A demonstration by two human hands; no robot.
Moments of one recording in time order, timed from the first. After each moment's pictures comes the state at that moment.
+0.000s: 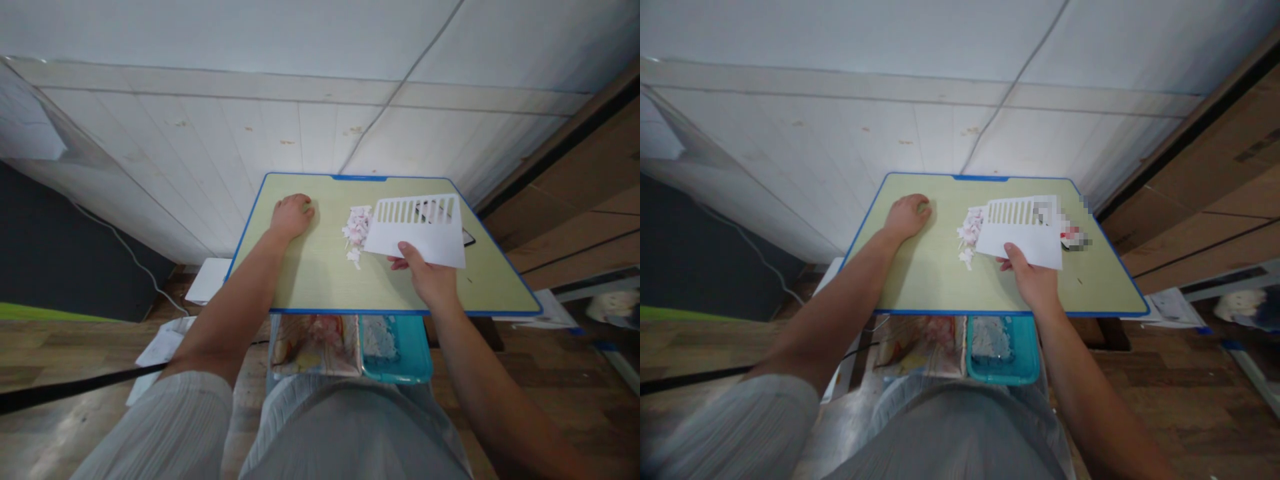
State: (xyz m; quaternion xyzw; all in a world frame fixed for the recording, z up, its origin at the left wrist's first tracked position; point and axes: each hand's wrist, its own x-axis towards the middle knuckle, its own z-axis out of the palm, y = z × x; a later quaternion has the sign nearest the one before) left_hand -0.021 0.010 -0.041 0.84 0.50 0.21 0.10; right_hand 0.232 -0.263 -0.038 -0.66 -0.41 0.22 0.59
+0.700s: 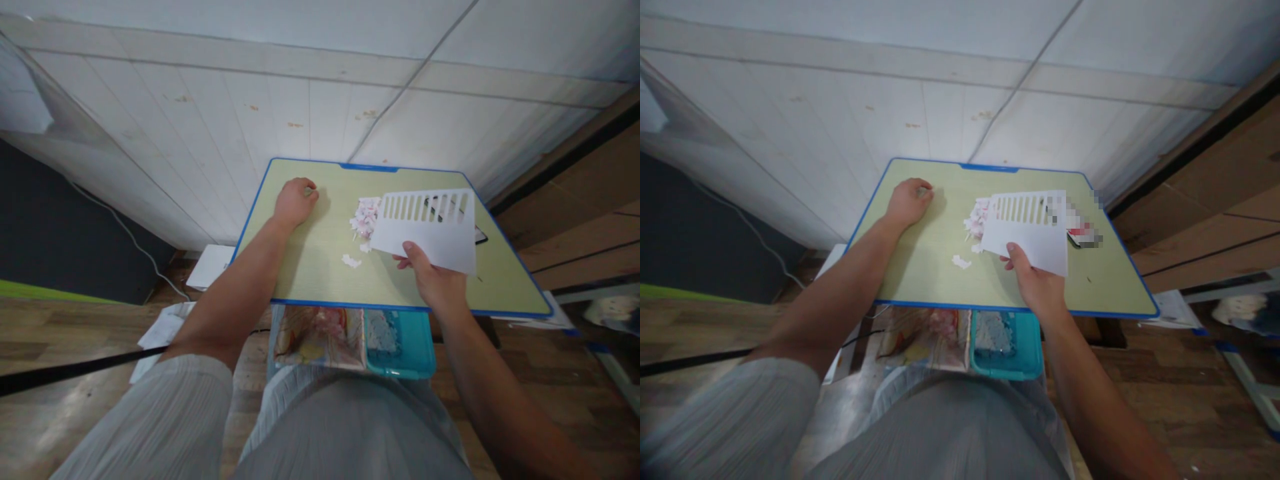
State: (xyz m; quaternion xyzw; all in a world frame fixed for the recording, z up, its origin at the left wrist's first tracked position) left_hand -0.019 0.011 -0.033 0.81 0.50 0.27 0.13; right_hand 0.219 -0.280 -0.030 -0.70 -0.43 0.18 0.55
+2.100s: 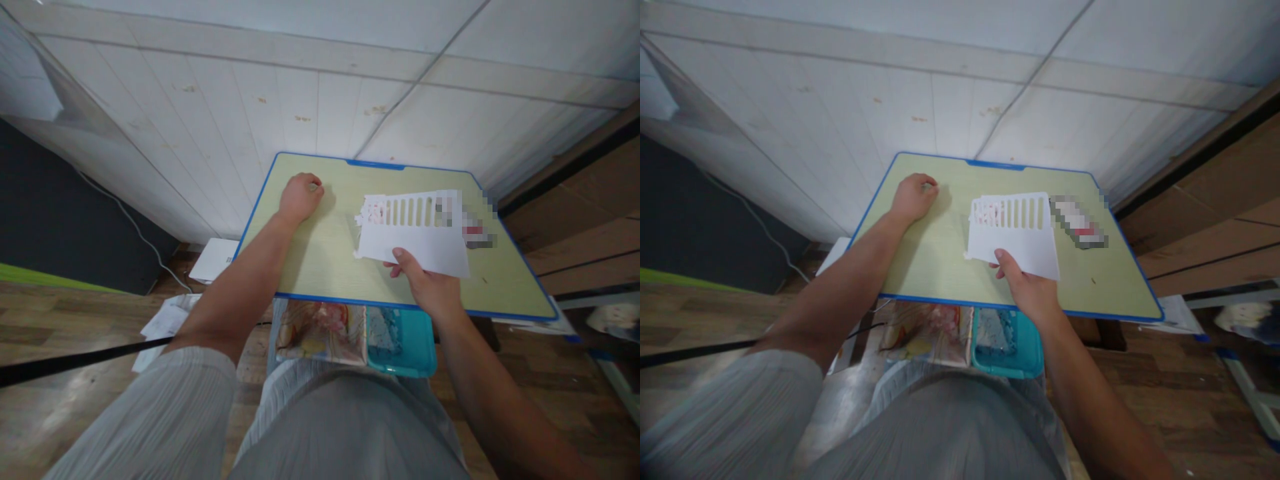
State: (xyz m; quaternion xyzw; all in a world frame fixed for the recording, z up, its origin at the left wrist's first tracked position) left_hand -0.015 0.016 -0.044 0.78 0.51 0.32 0.14; right_hand 0.208 -0.285 -0.023 -0.70 -0.51 0.18 0.47
